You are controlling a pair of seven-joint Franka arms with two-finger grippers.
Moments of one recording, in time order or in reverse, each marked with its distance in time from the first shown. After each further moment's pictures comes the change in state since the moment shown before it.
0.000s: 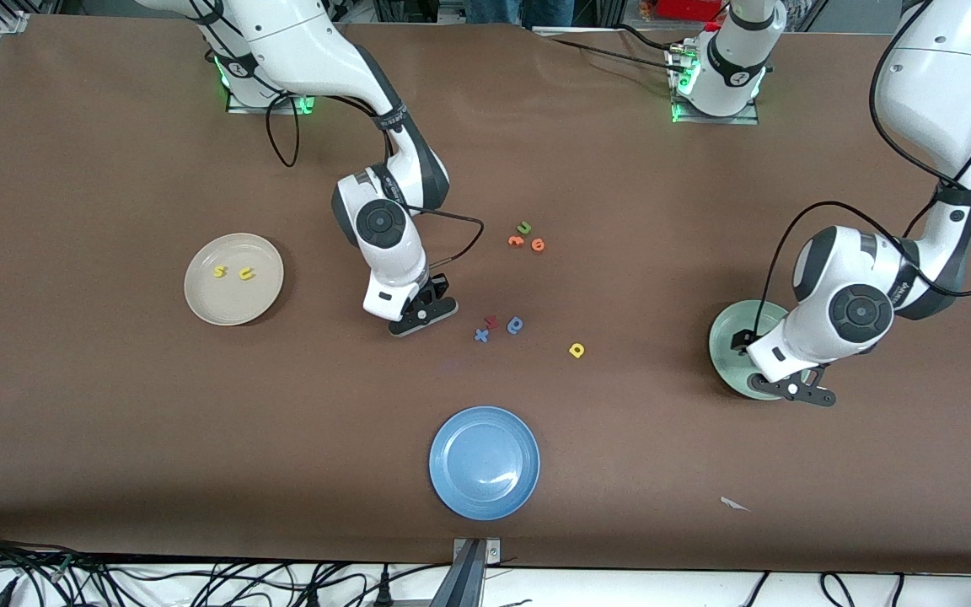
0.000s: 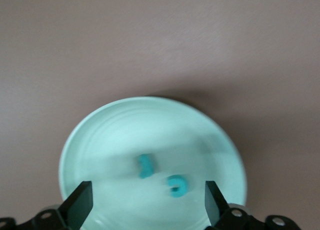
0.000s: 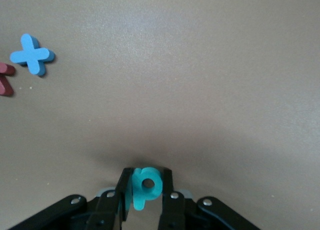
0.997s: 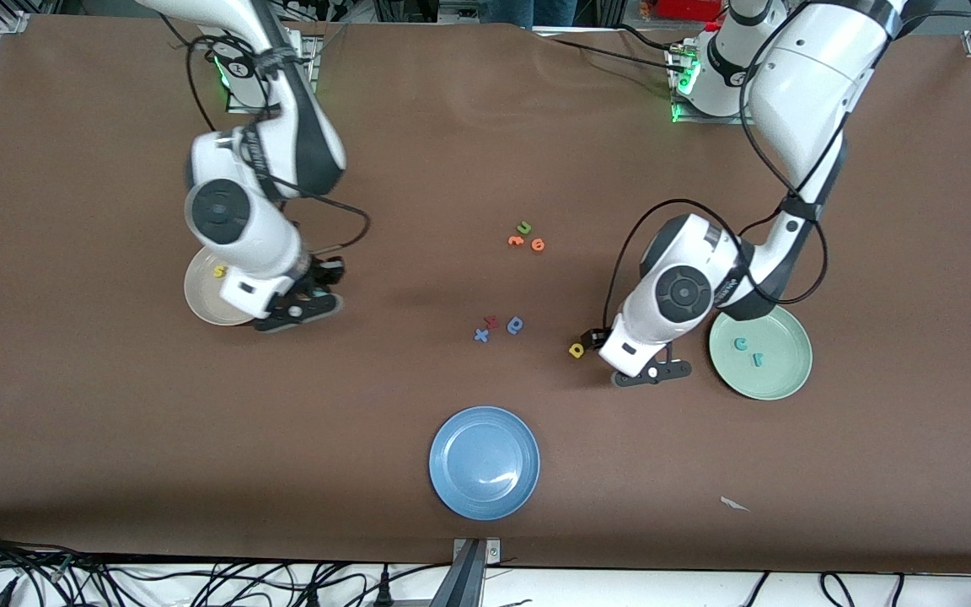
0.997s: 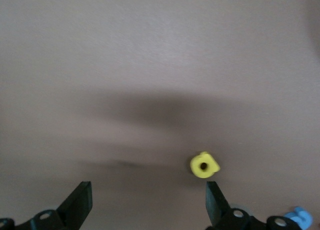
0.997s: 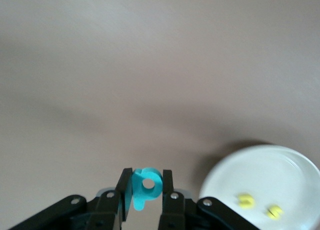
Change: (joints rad) left arm -0.361 0.125 -0.005 0.167 -0.191 0.001 -0.676; right arm -0.003 -0.366 -0.313 -0.153 -0.001 -0.414 -0.174
